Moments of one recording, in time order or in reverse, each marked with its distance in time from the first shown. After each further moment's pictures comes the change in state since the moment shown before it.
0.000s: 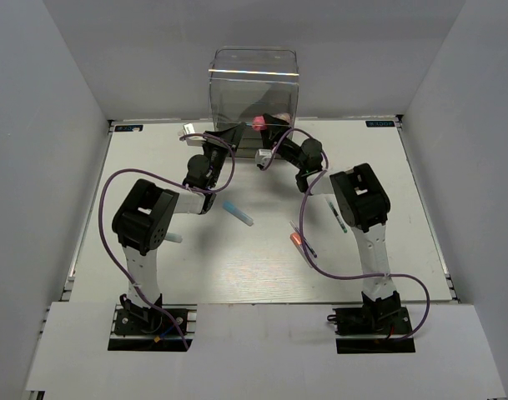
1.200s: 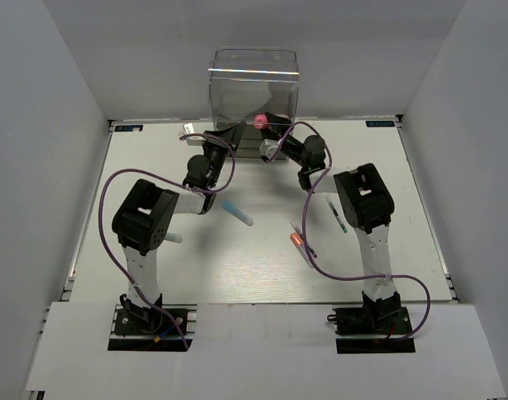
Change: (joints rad) left arm -0.002 -0.002 0.001 0.015 0.000 0.000; right arm -0.004 -0.044 -0.011 -0.027 -0.011 0.255
